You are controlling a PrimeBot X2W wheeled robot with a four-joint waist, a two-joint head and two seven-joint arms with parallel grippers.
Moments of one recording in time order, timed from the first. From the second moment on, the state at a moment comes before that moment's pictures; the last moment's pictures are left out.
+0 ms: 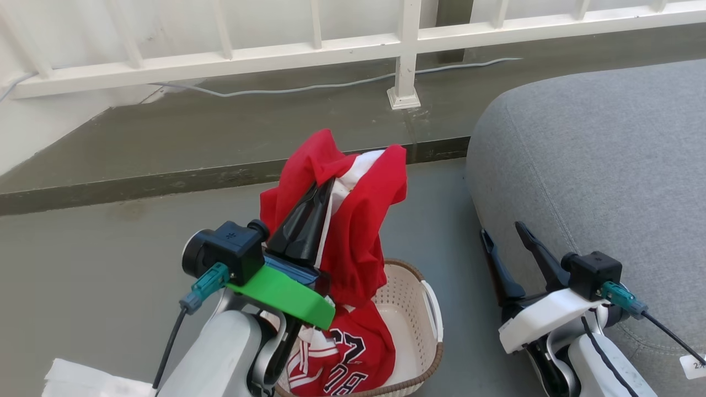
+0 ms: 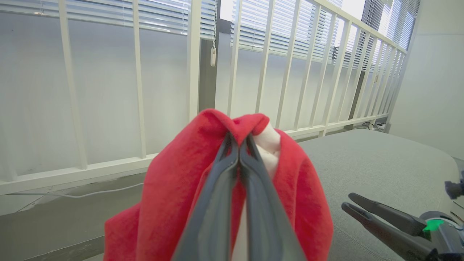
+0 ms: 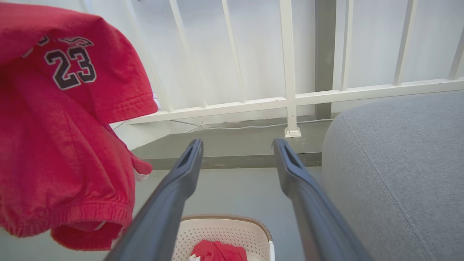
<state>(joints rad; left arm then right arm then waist) -0.29 0.05 -0.55 0.07 -0.46 -0.05 -0.22 -0.07 -0.08 0.26 0.29 0.28 0.10 -0.25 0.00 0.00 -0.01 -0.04</state>
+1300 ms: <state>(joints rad) -0.28 0.08 -0.58 -0.08 -0.45 -0.02 -0.17 -0.17 -0.06 0.67 0.00 0.39 0.12 -0.09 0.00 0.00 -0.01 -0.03</state>
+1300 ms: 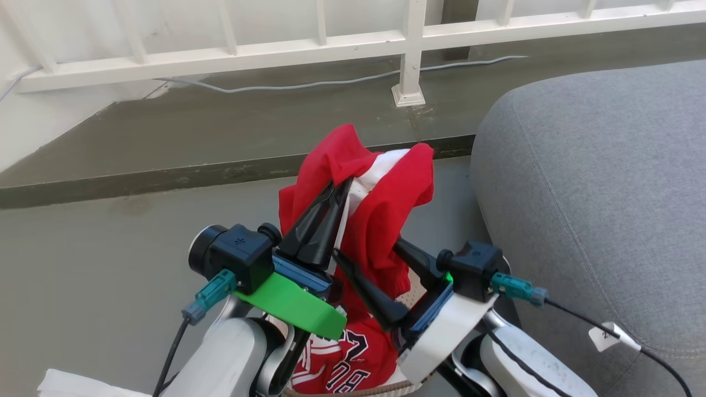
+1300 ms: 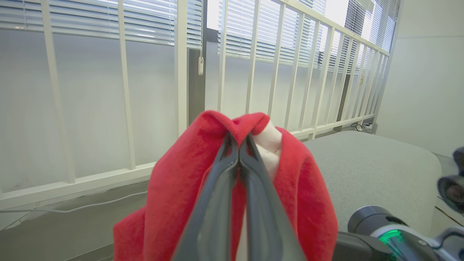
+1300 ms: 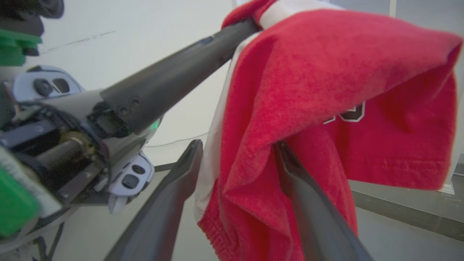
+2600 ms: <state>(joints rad) -0.24 0.12 -0.71 -0.08 -0.41 -0.06 -0.09 -0.26 -0.14 0.47 0.16 0.44 0.08 -0.17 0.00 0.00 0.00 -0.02</state>
